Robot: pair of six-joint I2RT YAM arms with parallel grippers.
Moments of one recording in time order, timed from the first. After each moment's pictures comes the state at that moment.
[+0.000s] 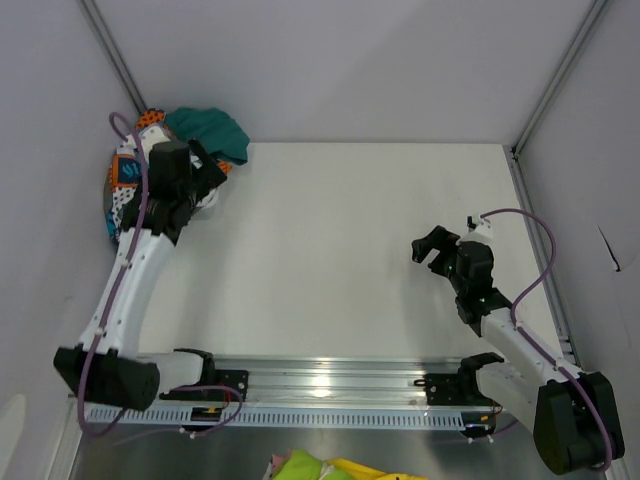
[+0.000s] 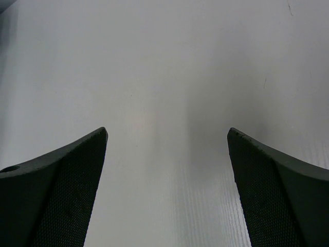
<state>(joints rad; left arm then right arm) -0.16 1.17 1.32 -0.64 -0.38 -0.61 0.25 0.95 0.37 0.21 0.10 0.57</state>
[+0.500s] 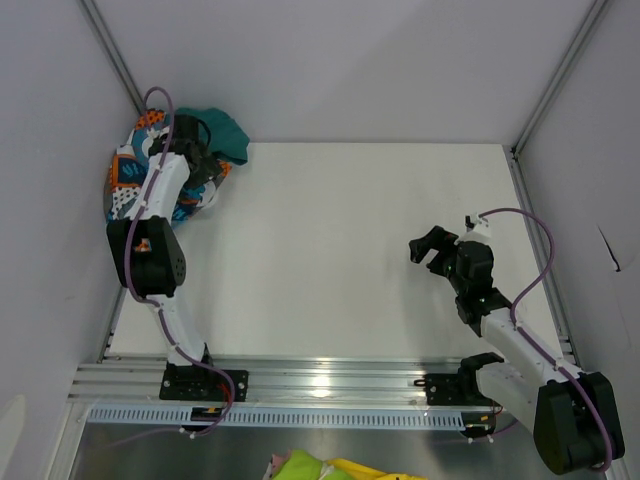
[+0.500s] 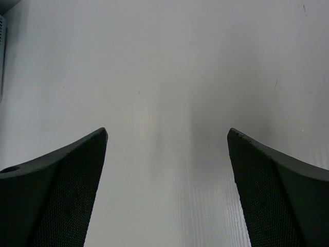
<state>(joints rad) 0.04 1.93 1.77 -0.82 -0.29 -0.59 0.25 0.95 0.37 0.22 0.06 0.57</state>
